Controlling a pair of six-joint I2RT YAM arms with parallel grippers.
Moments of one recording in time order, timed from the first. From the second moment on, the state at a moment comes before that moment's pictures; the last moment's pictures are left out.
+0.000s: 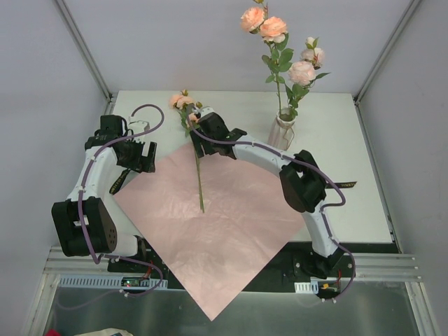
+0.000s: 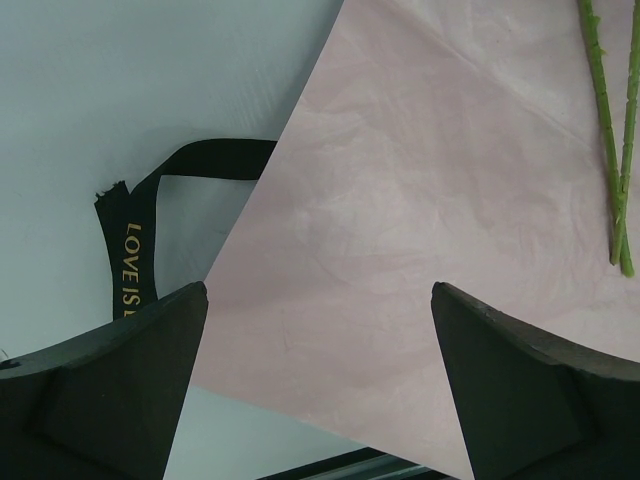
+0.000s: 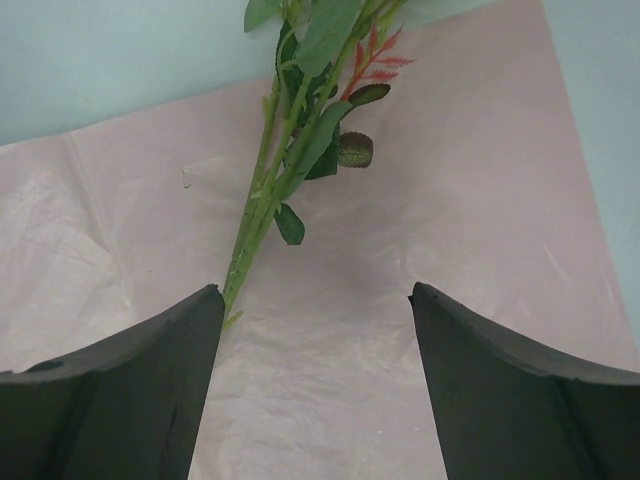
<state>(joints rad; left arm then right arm) 0.14 1.39 1.10 -0.81 0.31 0.31 0.84 2.17 1.81 -0.39 0.22 0.25</state>
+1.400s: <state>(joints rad) 0.14 1.39 1.05 -0.79 0.31 0.32 0.78 2.40 1.98 -0.43 0.12 0.43</state>
